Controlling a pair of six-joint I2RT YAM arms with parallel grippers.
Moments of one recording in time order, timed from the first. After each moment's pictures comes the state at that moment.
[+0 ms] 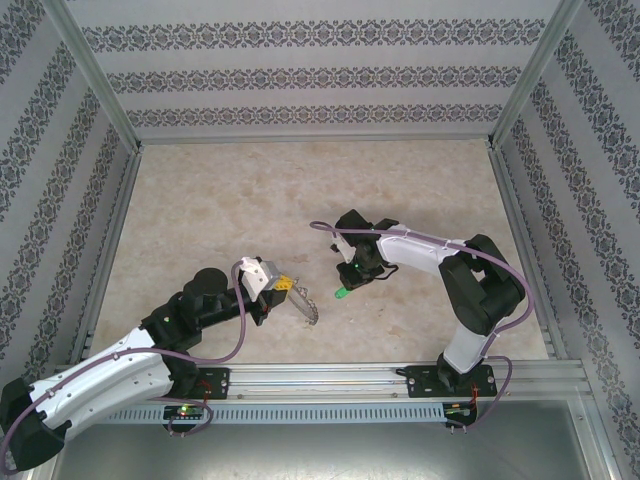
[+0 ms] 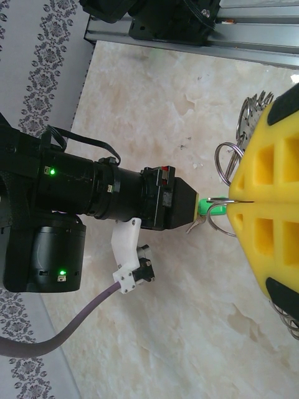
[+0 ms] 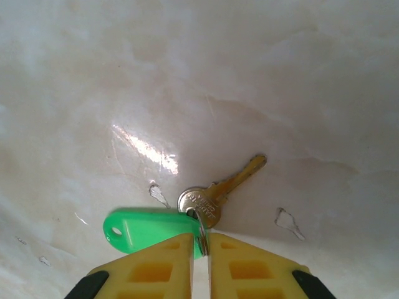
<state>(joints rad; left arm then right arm) -0.82 0.65 0.43 -0.08 0.19 0.00 0.63 1.74 1.04 -0.72 -0.19 0.16</state>
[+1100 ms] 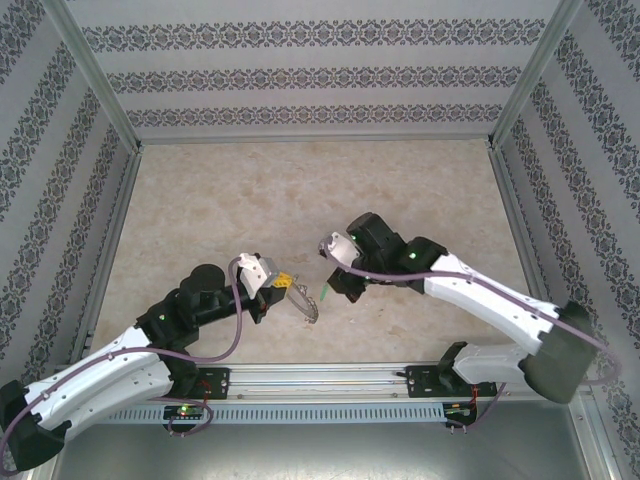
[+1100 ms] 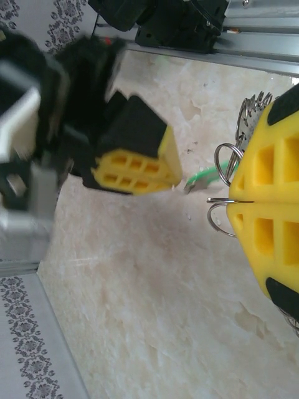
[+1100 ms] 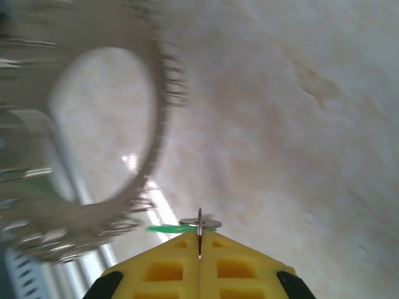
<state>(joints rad) -0.82 0.65 0.50 -0.14 0.20 0.00 0.82 1.22 1.00 -0.70 -0.35 -0.05</state>
